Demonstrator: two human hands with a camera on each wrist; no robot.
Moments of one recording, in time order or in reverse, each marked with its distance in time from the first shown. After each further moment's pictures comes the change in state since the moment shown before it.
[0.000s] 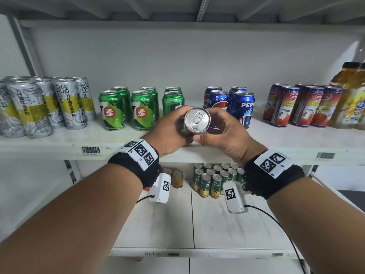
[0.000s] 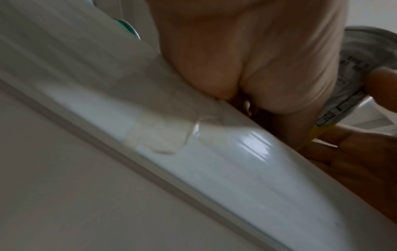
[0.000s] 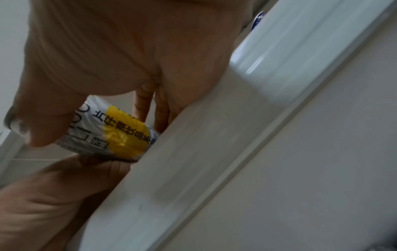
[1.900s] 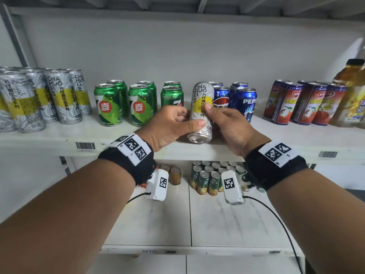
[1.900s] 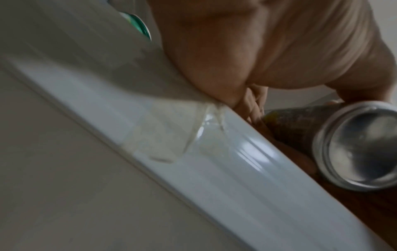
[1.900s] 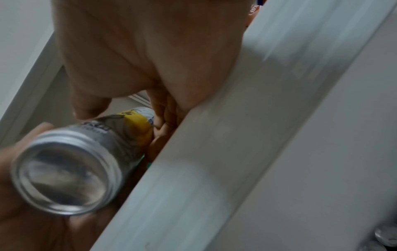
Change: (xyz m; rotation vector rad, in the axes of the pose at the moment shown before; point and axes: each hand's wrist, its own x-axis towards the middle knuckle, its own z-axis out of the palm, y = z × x) left_hand -0.002 -0.002 -0.003 -0.509 -0.075 -0.195; right_hand 0.012 -0.018 0.009 0.223 0.057 0.248
